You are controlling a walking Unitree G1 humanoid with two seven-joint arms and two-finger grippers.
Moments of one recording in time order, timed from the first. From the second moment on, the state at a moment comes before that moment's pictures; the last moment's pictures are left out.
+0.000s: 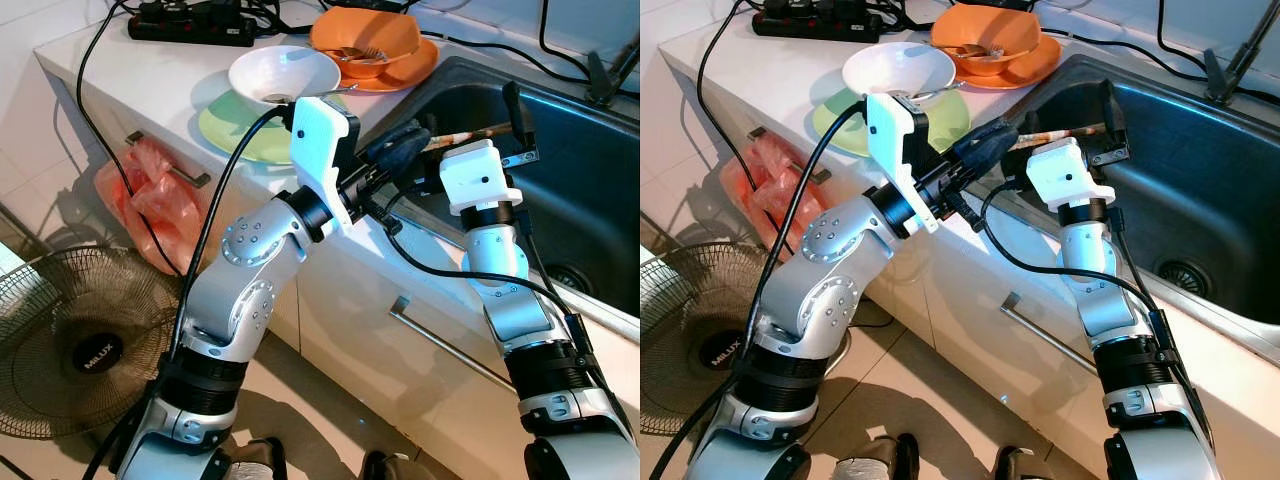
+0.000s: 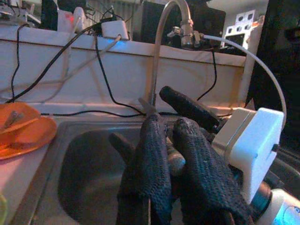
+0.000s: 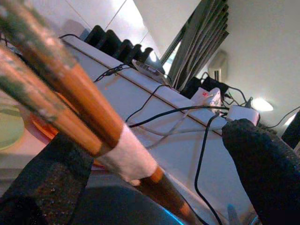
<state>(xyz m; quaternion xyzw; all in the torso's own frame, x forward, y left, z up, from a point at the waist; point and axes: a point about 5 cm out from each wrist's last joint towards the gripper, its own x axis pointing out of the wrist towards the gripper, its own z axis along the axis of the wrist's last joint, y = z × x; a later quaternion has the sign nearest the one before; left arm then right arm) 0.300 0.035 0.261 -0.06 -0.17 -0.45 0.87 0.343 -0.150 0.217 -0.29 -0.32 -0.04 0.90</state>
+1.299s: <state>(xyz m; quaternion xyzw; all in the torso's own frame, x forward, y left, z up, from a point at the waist) 0.307 0.039 0.274 -0.06 -0.20 -0.41 0.89 0.342 -0.146 0.217 -0.29 -0.32 -0.03 0.90</state>
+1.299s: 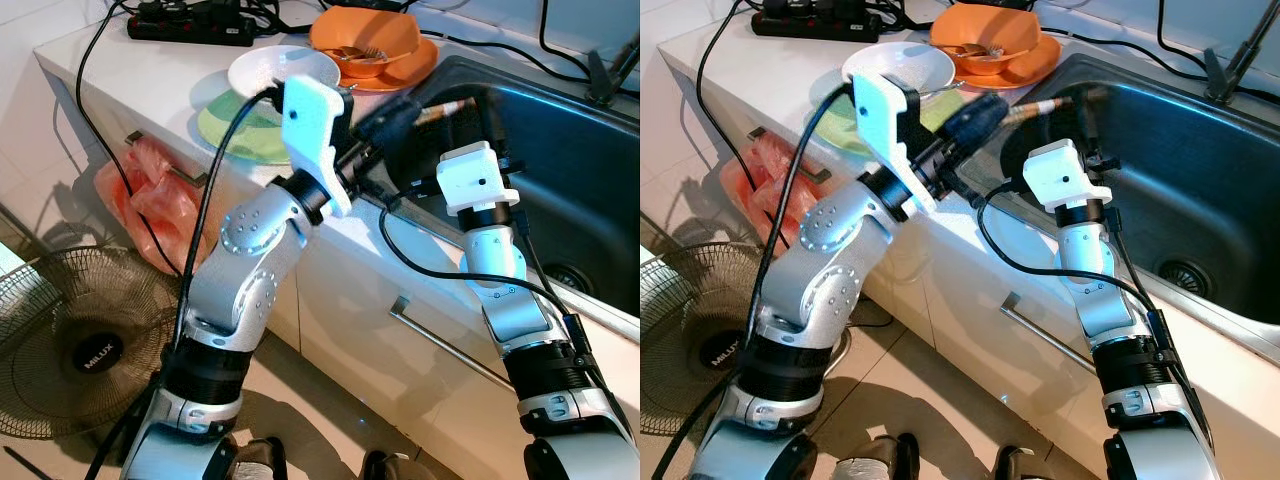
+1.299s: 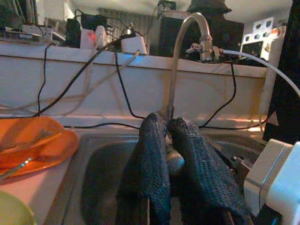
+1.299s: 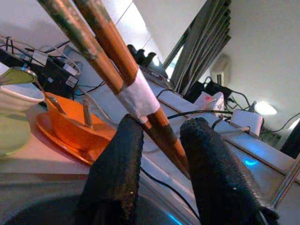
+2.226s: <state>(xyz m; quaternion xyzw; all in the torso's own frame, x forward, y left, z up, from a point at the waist) 0.306 0.039 0.273 -0.06 -0.18 -0.42 0.89 0.342 -0.146 0.216 -0.29 -0.32 -0.03 0.90</state>
